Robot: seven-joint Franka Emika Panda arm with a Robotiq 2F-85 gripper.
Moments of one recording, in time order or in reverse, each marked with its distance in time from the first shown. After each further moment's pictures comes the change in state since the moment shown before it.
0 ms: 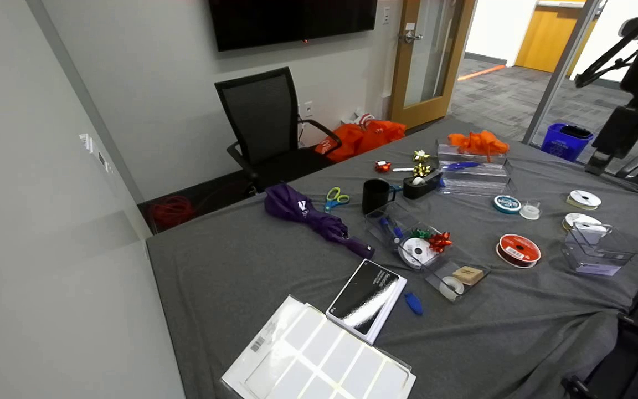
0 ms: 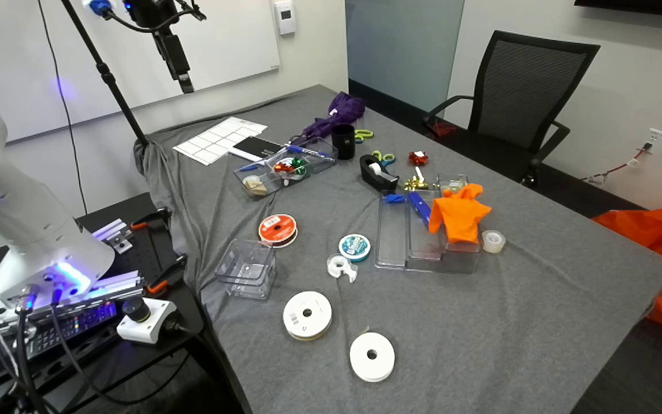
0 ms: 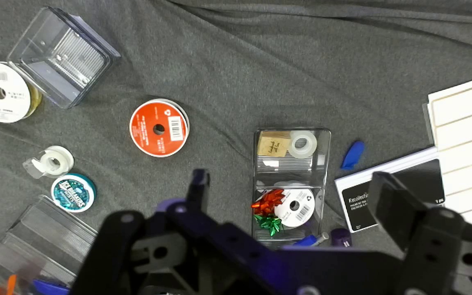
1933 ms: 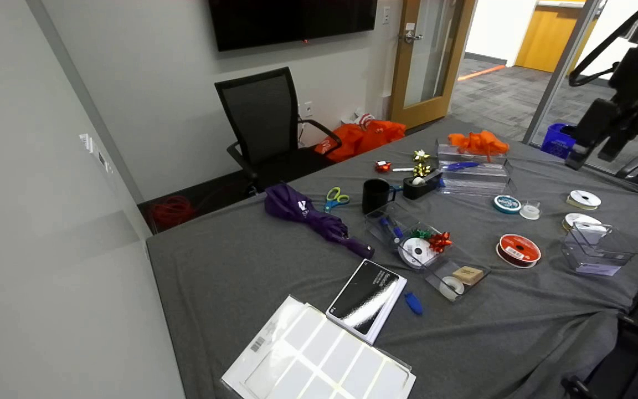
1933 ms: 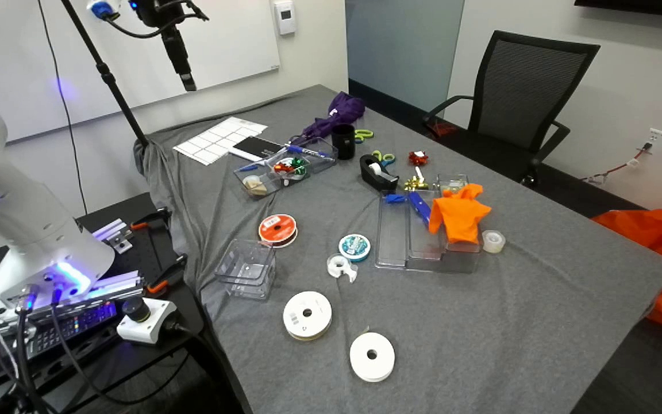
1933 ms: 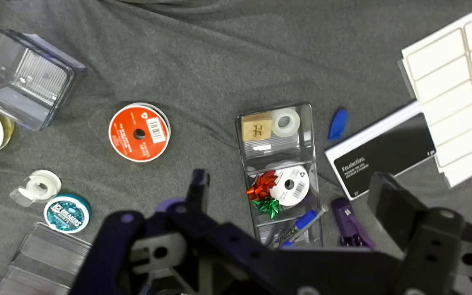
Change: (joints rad) arm -0.004 0.032 -0.001 0.012 0.081 0.052 0.147
